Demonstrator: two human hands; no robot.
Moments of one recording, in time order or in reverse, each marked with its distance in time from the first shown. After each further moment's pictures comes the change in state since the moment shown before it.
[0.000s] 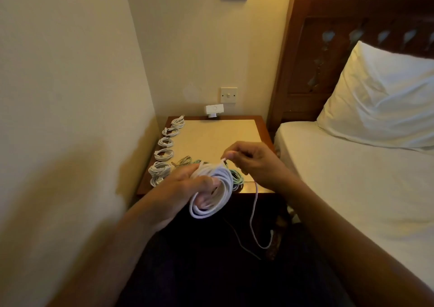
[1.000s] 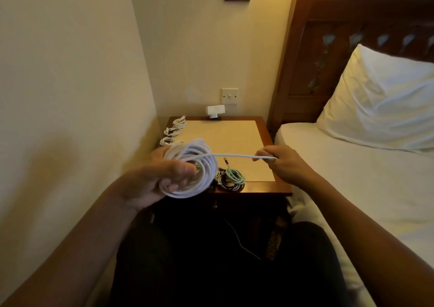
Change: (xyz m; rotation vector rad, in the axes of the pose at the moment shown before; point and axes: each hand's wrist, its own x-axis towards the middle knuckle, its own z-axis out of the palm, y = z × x) left_hand -0.001 0.007 -0.052 -0.270 -0.141 0.161; right_hand -0.001 0.054 -0.039 -0.268 0.069 0.285
